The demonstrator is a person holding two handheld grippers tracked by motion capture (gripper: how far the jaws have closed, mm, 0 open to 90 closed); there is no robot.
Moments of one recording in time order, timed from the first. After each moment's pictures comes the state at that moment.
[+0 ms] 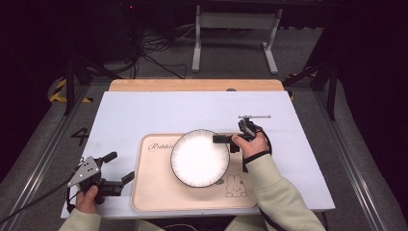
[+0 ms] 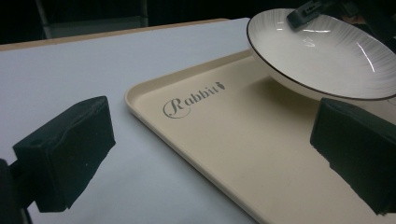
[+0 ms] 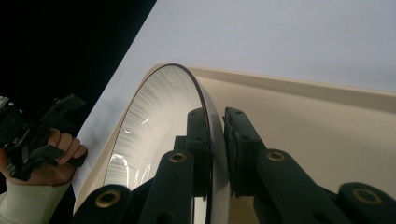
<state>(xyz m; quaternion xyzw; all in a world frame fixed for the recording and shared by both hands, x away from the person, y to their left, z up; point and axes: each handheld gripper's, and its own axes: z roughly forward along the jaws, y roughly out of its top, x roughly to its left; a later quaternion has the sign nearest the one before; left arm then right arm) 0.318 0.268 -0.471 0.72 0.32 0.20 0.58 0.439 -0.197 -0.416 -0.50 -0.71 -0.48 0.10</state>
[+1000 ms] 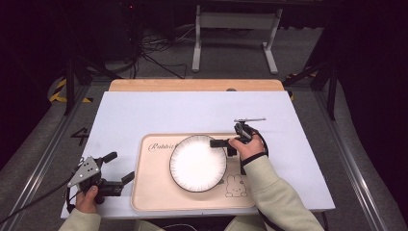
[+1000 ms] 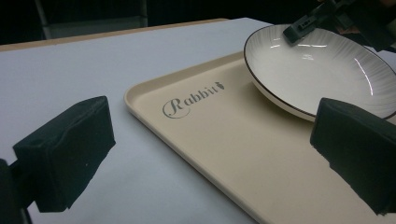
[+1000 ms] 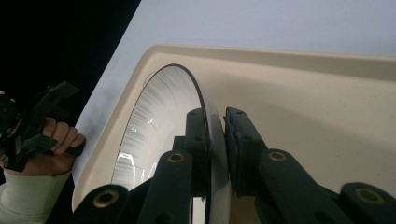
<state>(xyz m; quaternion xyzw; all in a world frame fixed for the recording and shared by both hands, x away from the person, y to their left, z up) 0.318 0.268 -0.471 0.73 0.32 0.20 0.58 0.441 -0.192 -0.432 -0.50 -0.72 -0.46 0.12</state>
